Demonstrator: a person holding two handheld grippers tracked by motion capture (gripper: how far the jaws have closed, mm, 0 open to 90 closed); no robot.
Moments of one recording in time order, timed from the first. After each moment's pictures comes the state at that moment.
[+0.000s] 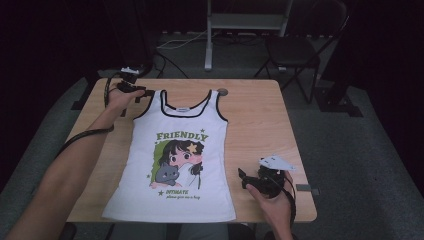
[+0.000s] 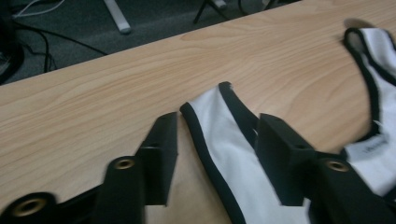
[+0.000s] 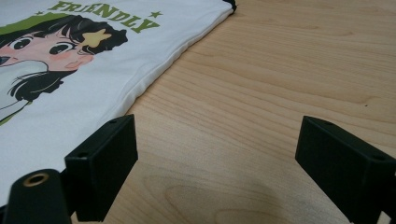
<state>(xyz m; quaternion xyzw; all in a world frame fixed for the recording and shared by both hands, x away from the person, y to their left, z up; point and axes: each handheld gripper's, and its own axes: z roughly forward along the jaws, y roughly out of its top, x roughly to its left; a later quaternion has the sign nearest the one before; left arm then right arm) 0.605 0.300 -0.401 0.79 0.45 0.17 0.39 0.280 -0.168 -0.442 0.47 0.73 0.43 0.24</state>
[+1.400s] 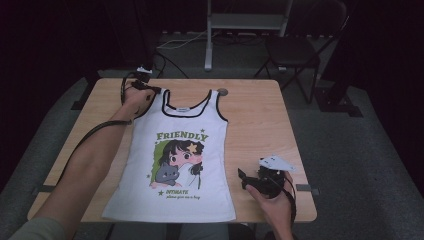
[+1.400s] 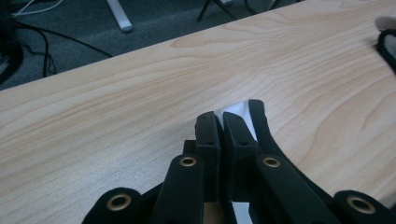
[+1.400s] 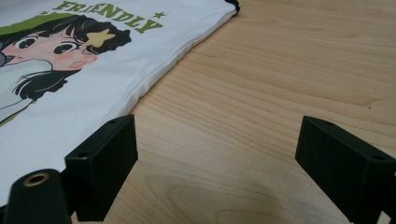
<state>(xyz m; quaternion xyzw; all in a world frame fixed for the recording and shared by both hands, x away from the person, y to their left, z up) 0.629 0.270 -0.416 0.79 0.45 0.18 0.38 0.280 -0.168 -0.442 0.47 0.73 0.43 0.24</state>
